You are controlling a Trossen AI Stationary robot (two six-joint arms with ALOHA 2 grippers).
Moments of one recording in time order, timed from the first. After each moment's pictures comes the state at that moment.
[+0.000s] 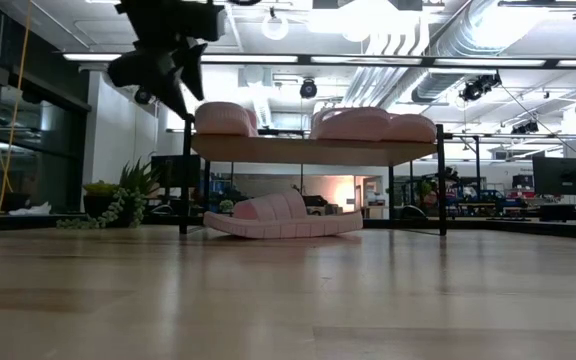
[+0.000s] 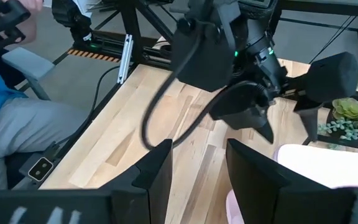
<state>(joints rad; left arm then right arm) 0.00 1.48 1.20 -1.04 -0.75 0.19 -0.14 1.57 1.70 -0.70 -0.47 -0.27</state>
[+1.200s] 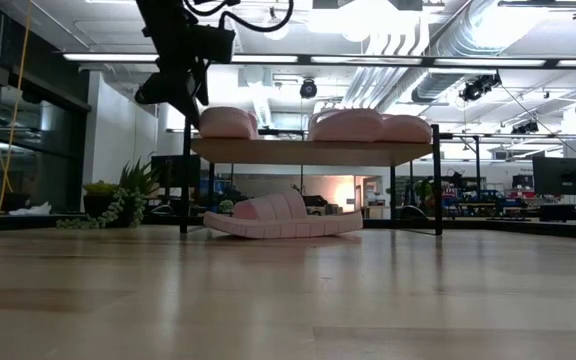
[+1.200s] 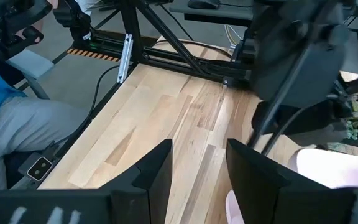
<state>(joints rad) 0.22 1.47 1.20 -0.94 -0.82 0.32 -0.13 1.57 1.70 -0.70 -0.47 -0.27</state>
